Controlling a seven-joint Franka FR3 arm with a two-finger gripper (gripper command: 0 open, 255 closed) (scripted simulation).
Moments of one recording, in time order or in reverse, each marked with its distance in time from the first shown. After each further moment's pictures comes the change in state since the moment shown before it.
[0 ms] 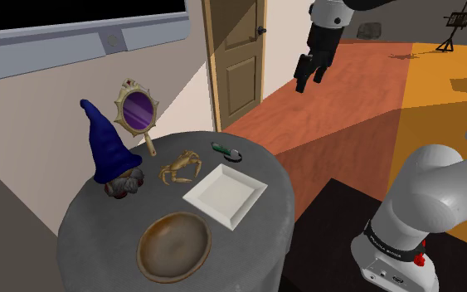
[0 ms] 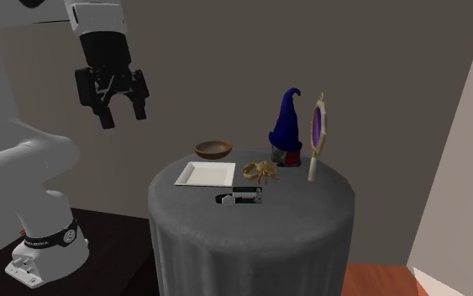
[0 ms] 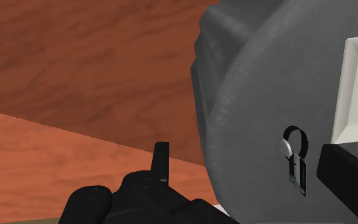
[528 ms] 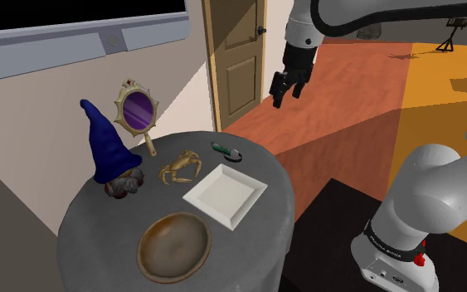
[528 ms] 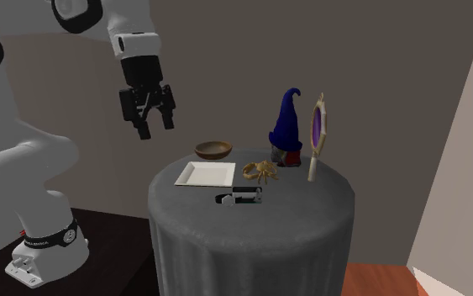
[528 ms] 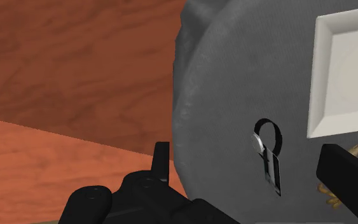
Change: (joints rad) arm 0.034 0.076 0.087 -0.050 0.066 0.125 0.116
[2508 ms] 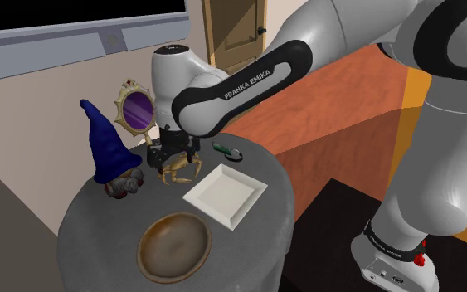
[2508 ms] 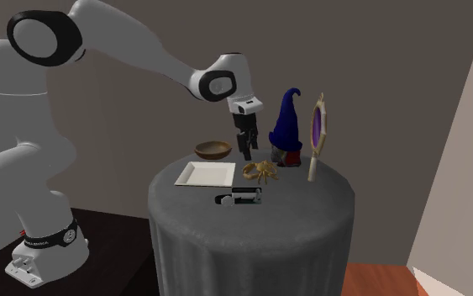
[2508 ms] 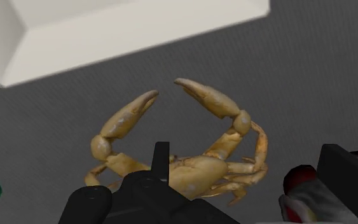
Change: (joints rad) arm 0.126 0.854 0.373 0.406 -0.095 0.483 0.625
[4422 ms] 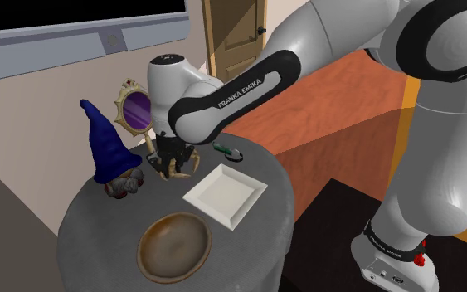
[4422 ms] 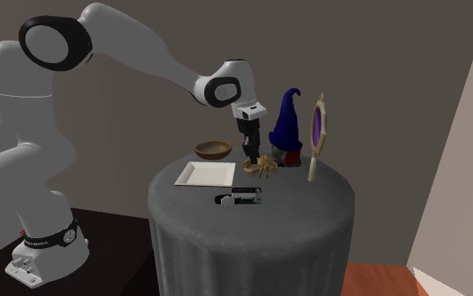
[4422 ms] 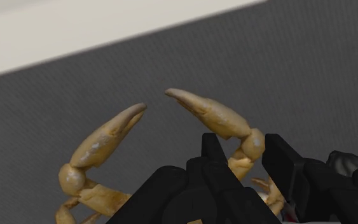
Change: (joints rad) arm 0.013 0.062 -0.004 0.031 -0.034 0.027 0.027
